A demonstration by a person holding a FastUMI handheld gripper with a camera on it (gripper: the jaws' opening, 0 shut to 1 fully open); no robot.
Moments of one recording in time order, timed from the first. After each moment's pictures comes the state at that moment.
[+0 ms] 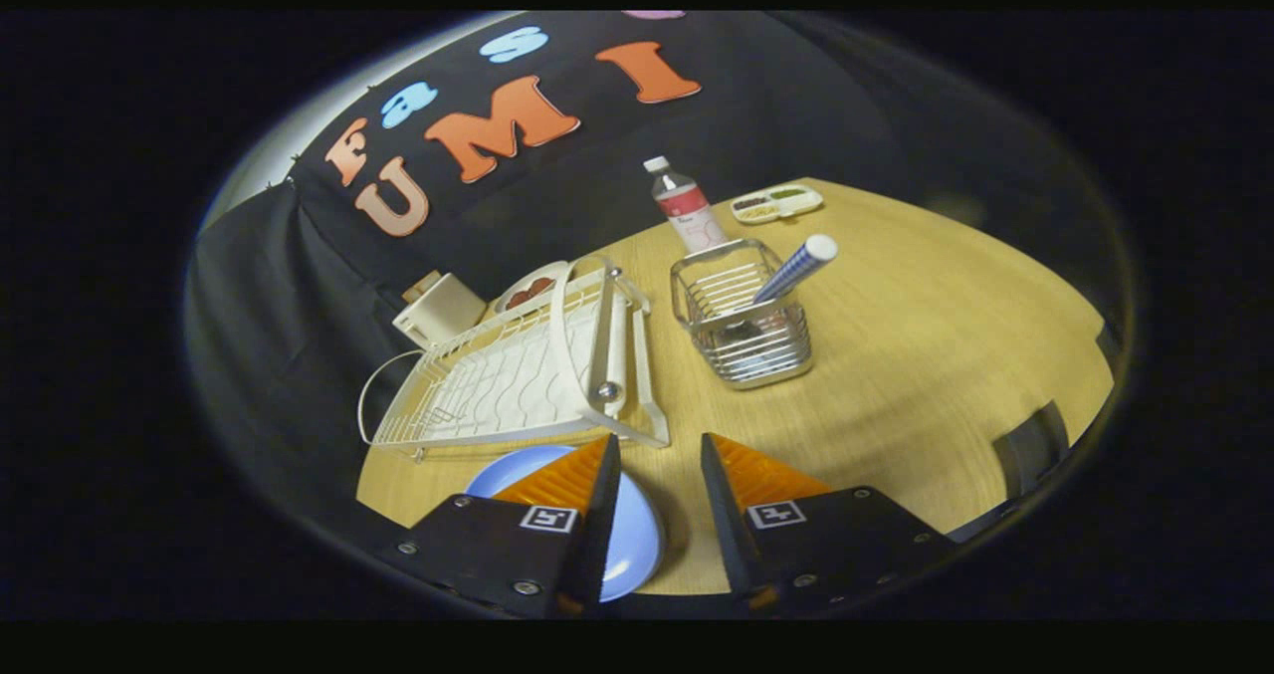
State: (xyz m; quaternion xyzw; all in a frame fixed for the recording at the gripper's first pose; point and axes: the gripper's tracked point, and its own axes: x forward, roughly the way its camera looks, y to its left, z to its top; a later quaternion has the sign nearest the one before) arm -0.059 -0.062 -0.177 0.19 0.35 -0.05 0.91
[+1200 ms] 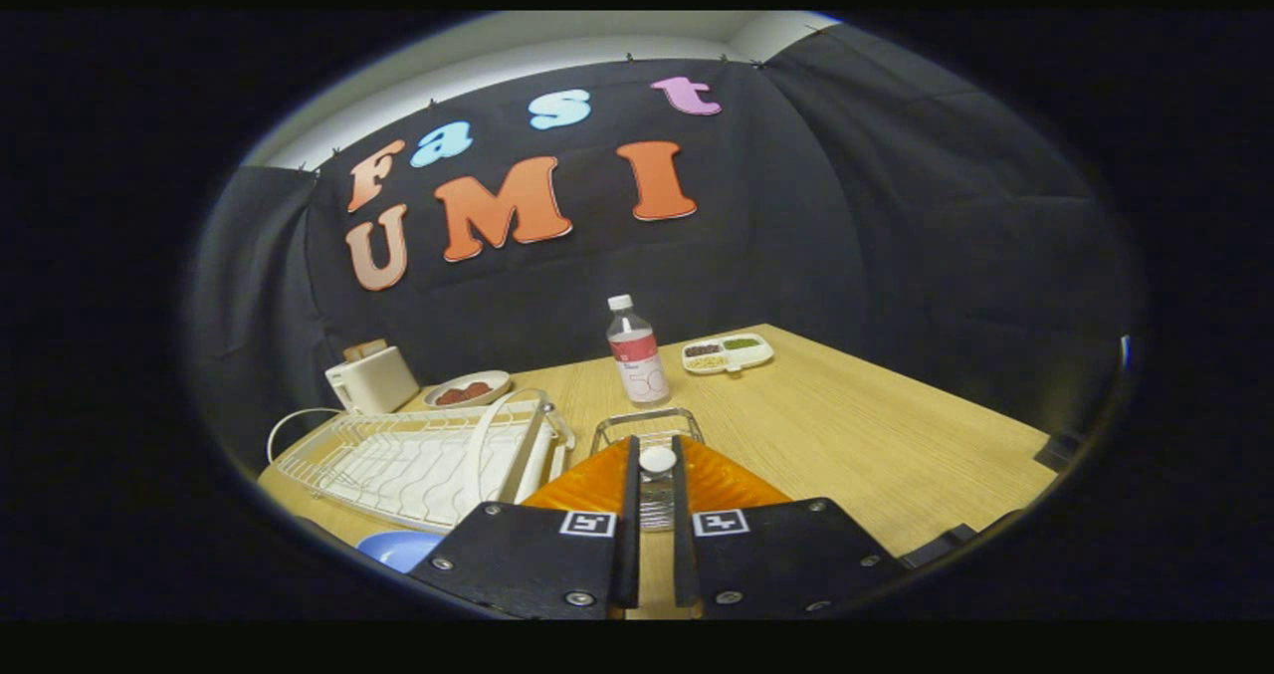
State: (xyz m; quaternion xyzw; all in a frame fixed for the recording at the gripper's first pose) arm 0.010 -0.124 -0.130 0.09 0.17 -0.13 0.97
